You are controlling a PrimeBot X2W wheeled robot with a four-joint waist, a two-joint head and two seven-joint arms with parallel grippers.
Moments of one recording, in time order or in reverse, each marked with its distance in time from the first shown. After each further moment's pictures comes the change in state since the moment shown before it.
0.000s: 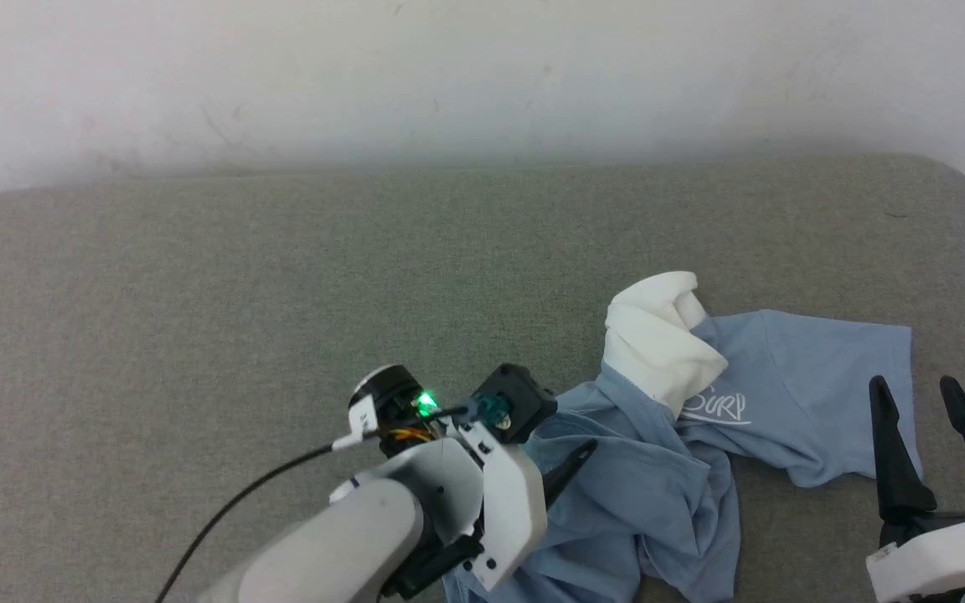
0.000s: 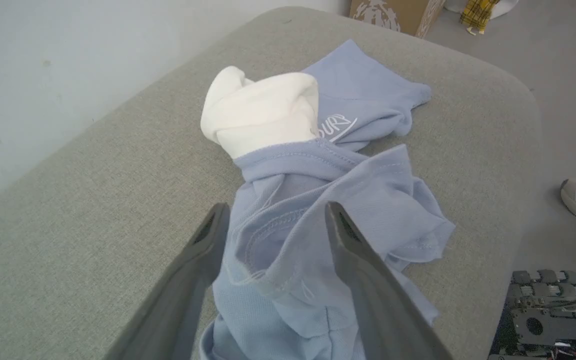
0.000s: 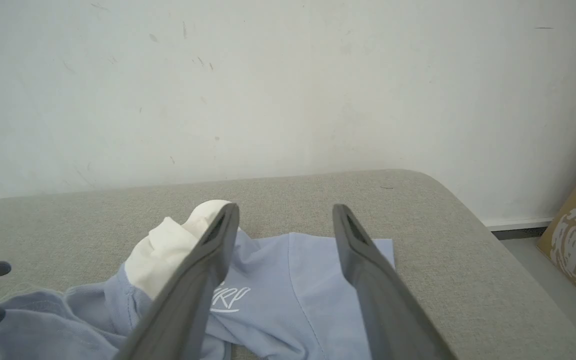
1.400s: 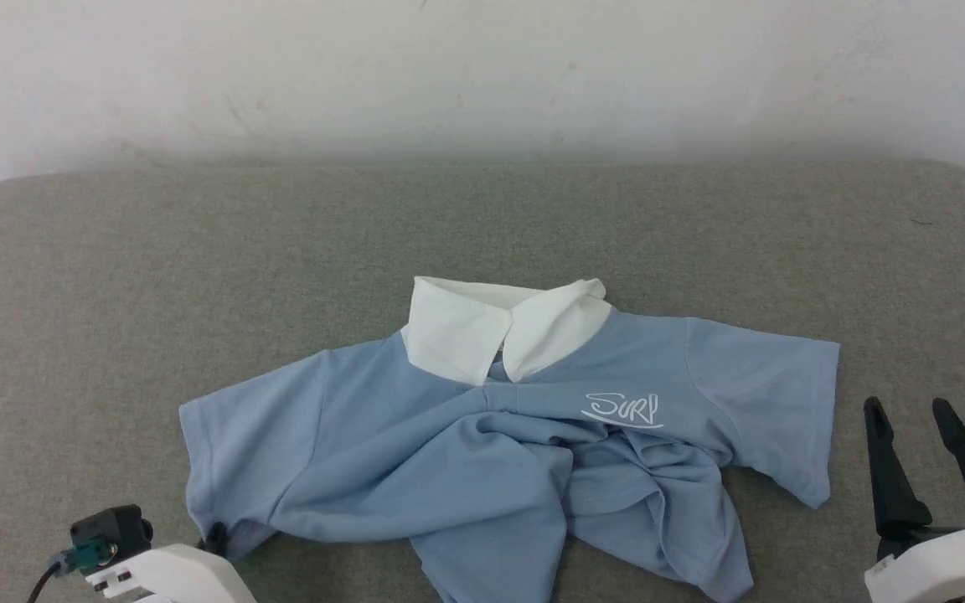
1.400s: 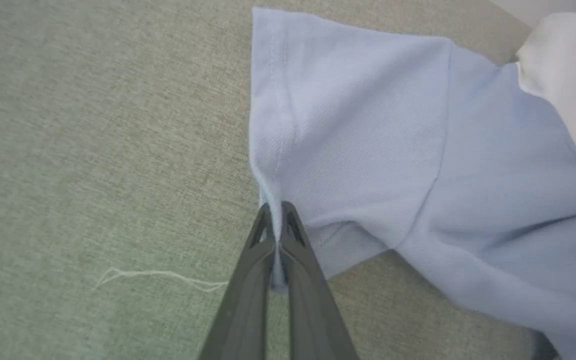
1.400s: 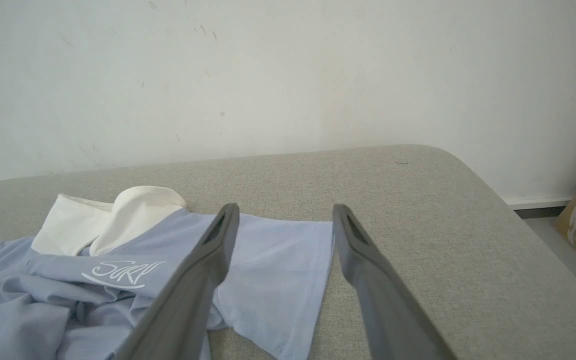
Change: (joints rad) left arm 0.509 0.173 0.504 0.083 -0.452 0.458 -0.264; right arm 0.019 0.000 -0.003 0.030 0.019 0.000 0.024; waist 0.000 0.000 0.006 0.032
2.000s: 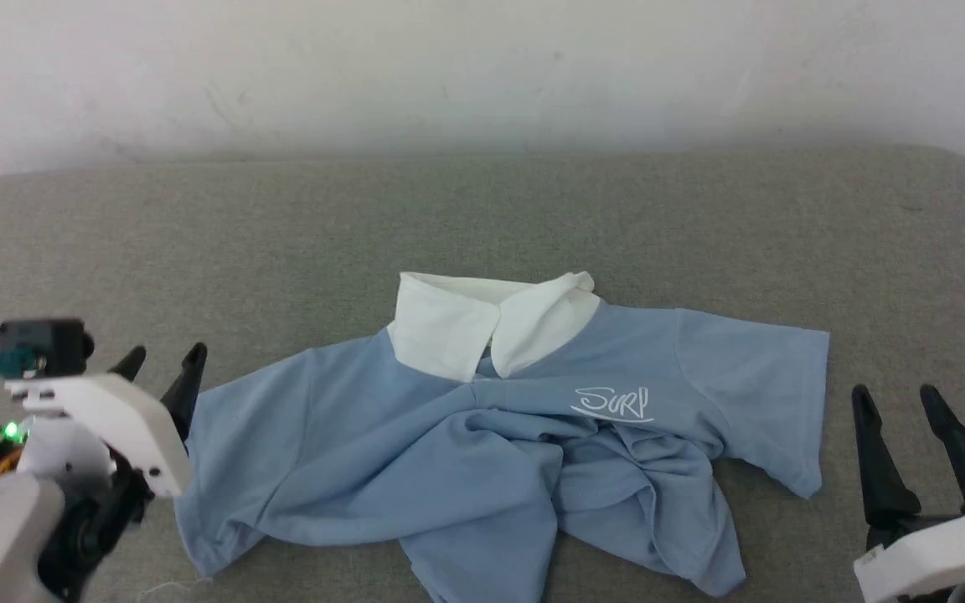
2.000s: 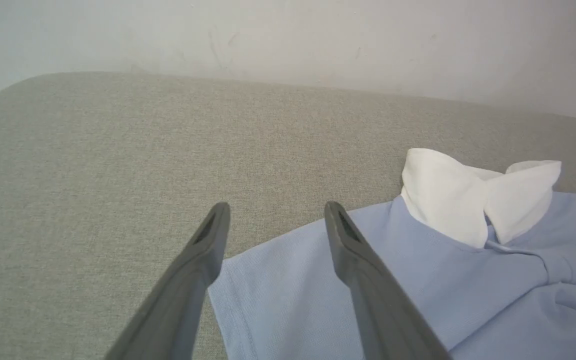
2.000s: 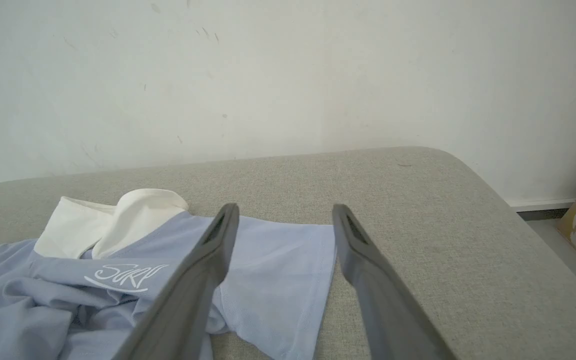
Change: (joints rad) left arm -0.251 0.203 -0.002 -0.109 0.046 -0.146 0.148; right arm -0.010 0.000 0.021 -0.011 -0.001 0.000 0.000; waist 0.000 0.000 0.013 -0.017
